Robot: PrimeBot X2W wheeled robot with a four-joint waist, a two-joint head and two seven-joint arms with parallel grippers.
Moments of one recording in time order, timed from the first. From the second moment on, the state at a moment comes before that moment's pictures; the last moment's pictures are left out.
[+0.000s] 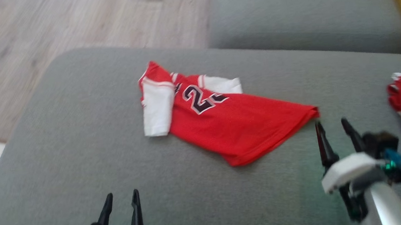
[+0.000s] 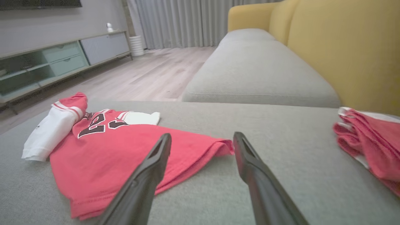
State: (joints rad) left arm 0.10 0.27 -0.49 0.16 -0.58 0.20 -0.21; right arm -0.13 -0.04 -0.02 0.42 0.11 0.13 -0.09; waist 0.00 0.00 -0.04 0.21
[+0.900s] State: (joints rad) left arm 0.02 0.20 -0.50 0.25 -0.55 0.16 -0.25; right arm -0.51 -0.05 -0.18 1.02 -0.03 0.13 -0.09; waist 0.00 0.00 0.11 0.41
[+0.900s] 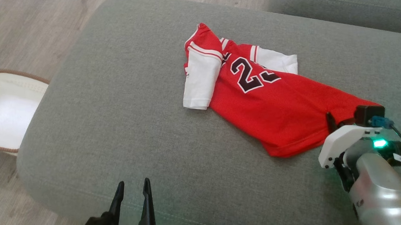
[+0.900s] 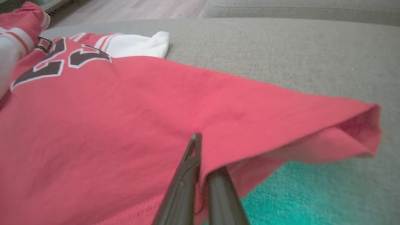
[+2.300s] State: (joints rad) left arm -0.03 0.16 -0.43 0.25 -0.48 0.12 -0.25; right arm -0.85 -0.16 -0.07 1.14 -0.23 0.13 -0.24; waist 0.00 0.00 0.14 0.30
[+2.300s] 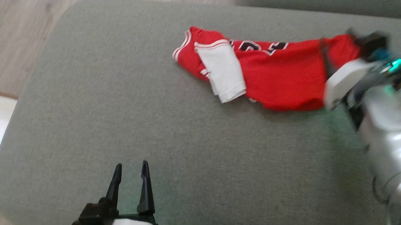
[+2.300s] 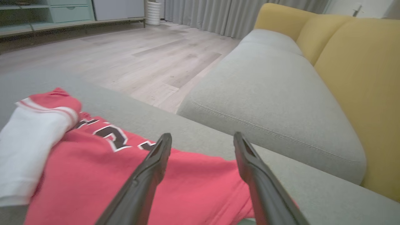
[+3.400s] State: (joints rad) left arm -0.01 0.16 -0.42 0.24 -0.48 0.13 -0.25; right arm -0.73 -0.15 0.42 1.19 -0.02 0.13 -0.23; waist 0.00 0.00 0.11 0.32
